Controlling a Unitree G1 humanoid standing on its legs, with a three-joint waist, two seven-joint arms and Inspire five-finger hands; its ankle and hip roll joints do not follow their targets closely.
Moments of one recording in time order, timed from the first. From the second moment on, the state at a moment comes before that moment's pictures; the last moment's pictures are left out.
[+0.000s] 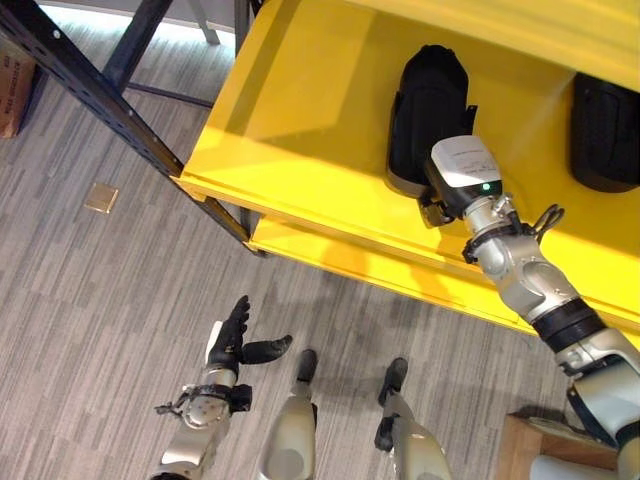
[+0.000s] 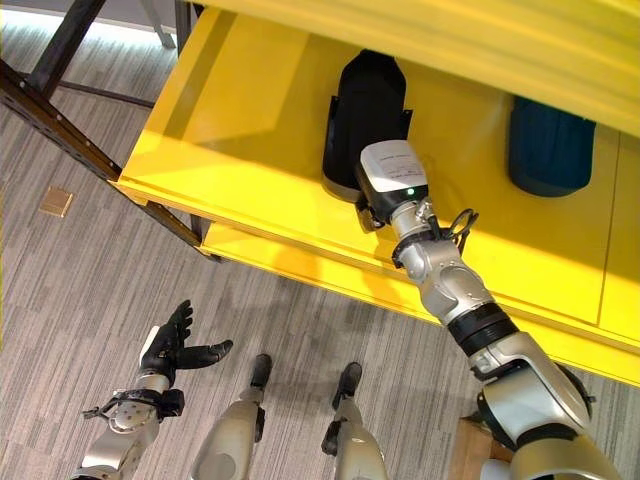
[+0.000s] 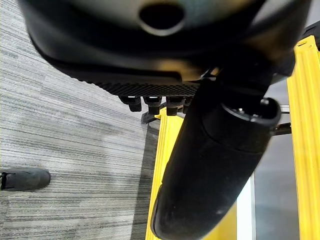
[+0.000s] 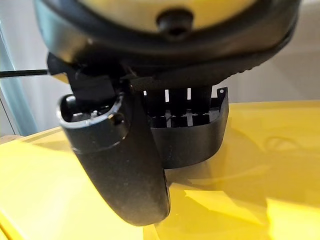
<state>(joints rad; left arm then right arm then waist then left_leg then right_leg) 0.06 0.42 -0.17 0.30 -0.31 -0.07 0.19 -0.83 -0.67 0.54 0.42 -0.64 0.07 -0.22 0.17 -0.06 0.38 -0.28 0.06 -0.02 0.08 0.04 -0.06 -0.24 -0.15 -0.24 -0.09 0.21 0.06</state>
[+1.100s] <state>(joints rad) 0.06 0.42 -0.17 0.30 -0.31 -0.07 0.23 -0.78 -0.52 0.40 0.27 -0.53 0.09 -0.34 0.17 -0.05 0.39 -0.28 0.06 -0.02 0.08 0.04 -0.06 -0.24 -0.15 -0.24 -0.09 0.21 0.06</state>
